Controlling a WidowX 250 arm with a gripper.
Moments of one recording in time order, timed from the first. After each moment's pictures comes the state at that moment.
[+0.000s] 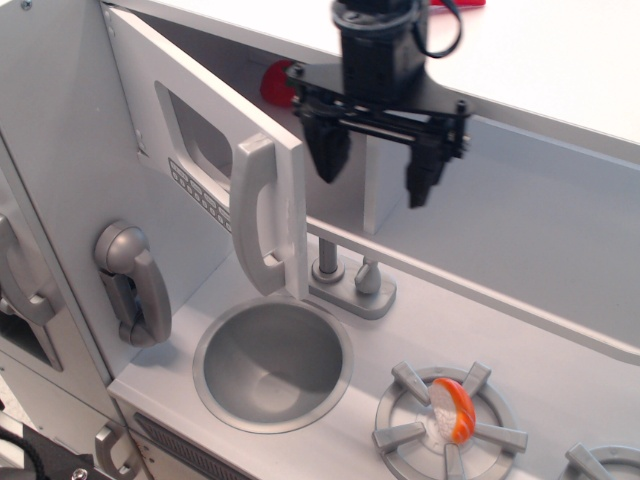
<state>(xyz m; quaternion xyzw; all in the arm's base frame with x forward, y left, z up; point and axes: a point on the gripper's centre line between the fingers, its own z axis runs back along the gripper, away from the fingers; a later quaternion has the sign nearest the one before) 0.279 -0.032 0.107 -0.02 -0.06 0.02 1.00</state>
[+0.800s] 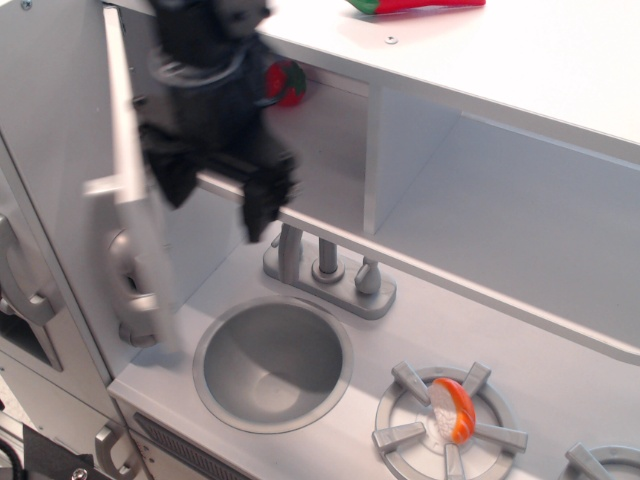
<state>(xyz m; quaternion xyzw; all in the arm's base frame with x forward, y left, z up) 0.220 0.043 0.090 0.05 -0.08 0.02 1.00</state>
